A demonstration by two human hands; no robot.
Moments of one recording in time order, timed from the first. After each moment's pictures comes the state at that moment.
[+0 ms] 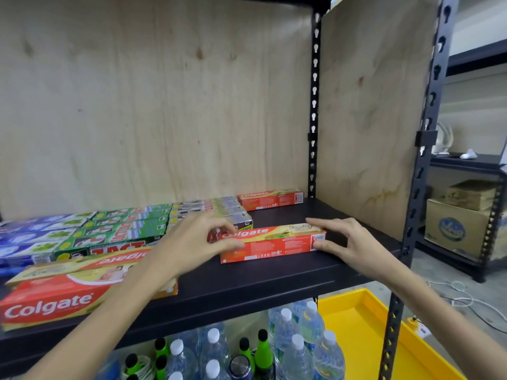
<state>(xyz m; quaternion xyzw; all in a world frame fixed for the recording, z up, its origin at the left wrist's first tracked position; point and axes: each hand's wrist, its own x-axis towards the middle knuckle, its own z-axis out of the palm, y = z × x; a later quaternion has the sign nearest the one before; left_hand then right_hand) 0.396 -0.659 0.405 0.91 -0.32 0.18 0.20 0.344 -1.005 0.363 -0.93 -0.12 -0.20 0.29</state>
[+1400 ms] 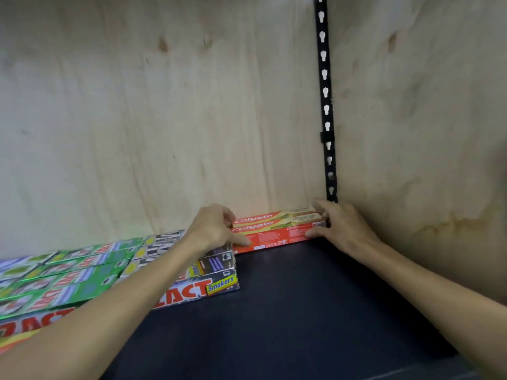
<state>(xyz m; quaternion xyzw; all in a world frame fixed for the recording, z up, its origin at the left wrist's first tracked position) 0.573 -0.757 0.426 0.95 -0.09 0.11 0.26 0.558 -1.040 0.373 -0.92 -0.08 -0.27 0.29</state>
